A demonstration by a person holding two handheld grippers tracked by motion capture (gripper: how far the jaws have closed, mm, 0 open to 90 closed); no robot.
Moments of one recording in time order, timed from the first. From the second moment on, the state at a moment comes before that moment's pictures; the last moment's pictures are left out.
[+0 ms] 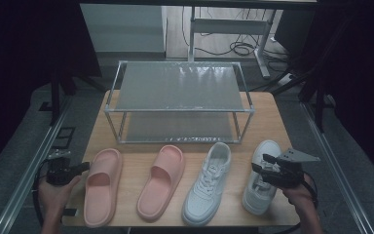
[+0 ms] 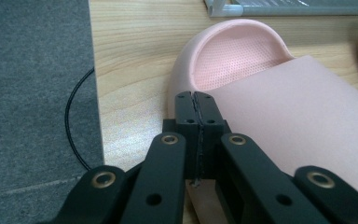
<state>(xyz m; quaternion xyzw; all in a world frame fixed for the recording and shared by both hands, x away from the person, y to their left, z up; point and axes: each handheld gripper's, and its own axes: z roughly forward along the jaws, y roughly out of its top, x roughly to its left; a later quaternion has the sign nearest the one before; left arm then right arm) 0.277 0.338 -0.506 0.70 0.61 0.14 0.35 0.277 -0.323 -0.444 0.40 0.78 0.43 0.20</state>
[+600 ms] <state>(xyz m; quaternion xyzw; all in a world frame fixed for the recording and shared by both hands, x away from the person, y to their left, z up) 0.290 0.316 -0.507 0.71 0.60 0.13 0.35 0.278 -0.322 -0.445 0.40 0.78 0.43 0.20</state>
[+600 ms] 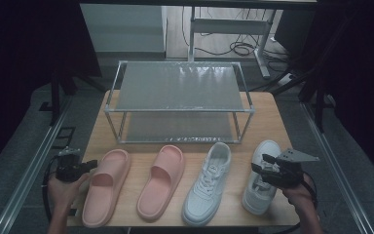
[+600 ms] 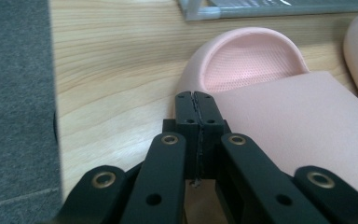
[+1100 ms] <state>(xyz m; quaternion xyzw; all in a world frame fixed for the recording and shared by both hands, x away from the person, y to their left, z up) 0.299 0.288 -0.505 0.73 0.57 0.12 0.35 0.278 -0.322 -0.446 0.40 0.78 0.43 0.20</state>
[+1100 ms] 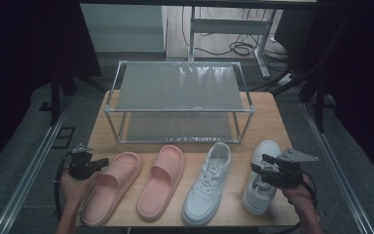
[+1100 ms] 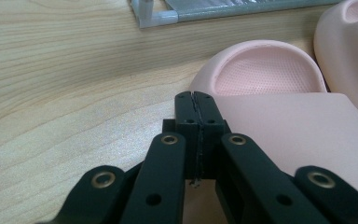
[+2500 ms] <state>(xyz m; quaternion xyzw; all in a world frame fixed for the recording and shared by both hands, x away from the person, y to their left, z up) 0.192 0.260 -0.483 0.73 0.53 0.15 0.39 0.270 -0.313 -0.436 0.38 0.78 0.45 0.20</state>
